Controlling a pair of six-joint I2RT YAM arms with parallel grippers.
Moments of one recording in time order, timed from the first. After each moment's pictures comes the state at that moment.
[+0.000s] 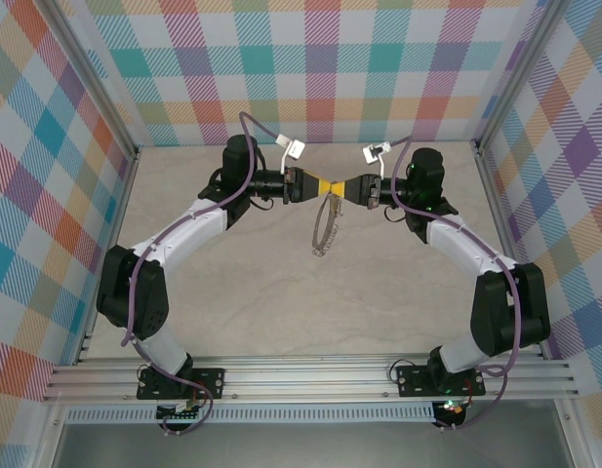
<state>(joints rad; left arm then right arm) -0.47 1.68 1.36 0.15 1.05 -0.53 0.26 1.51 1.05 0.39 -1.20 0.72</state>
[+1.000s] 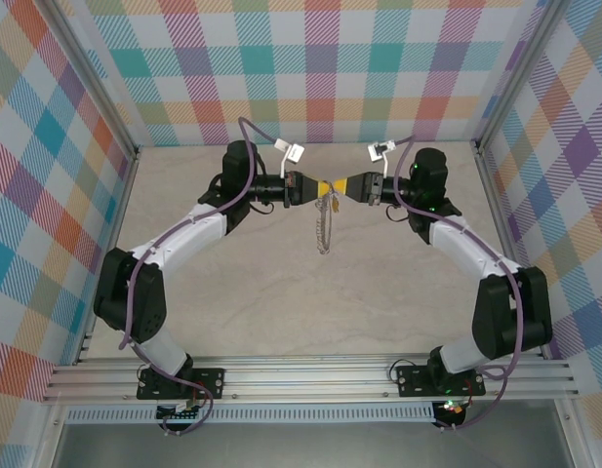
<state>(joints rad) -0.48 1.65 1.29 0.21 0.98 -0.55 0.24 1.47 1.04 0.36 -1.12 0.73</state>
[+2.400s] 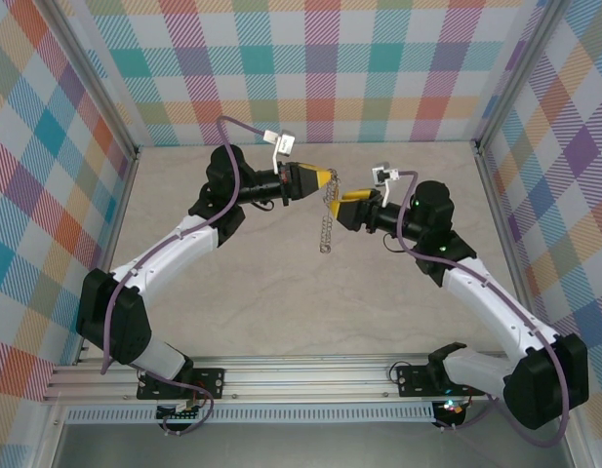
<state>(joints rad) -0.53 1.52 1.24 0.39 0.88 -0.68 0.42 1.12 0.87 0.15 -0.67 0.52</state>
